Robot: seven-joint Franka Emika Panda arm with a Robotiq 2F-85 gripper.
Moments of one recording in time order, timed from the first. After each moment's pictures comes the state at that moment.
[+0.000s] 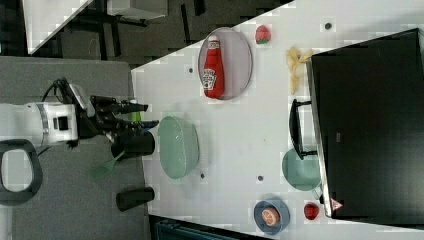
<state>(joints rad) 0.00 -0.03 -0.01 -1.80 0.01 0.18 0.06</state>
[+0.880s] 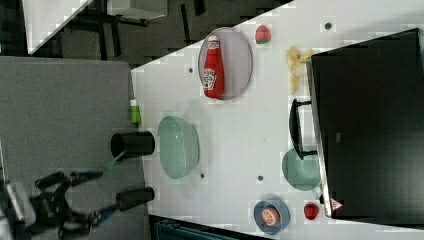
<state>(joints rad) 0.01 -0.52 0.06 -2.04 -0.03 0.08 0.16</state>
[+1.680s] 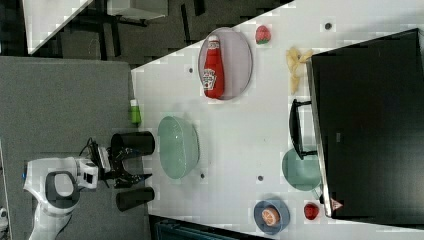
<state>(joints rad) 0.10 0.06 0.53 -2.12 -0.01 0.54 0.92</state>
